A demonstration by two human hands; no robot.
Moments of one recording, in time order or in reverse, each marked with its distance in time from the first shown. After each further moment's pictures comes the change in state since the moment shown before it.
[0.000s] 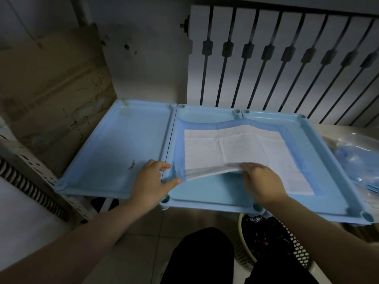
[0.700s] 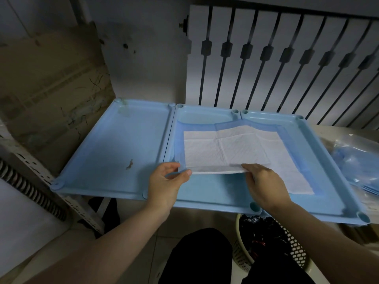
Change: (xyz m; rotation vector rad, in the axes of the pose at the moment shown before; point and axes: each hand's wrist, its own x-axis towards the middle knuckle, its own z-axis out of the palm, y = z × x) left_hand -0.016 0.050 0.034 -0.816 0.179 -0.326; right_hand -0.012 0.006 0.000 0.128 0.087 0.095
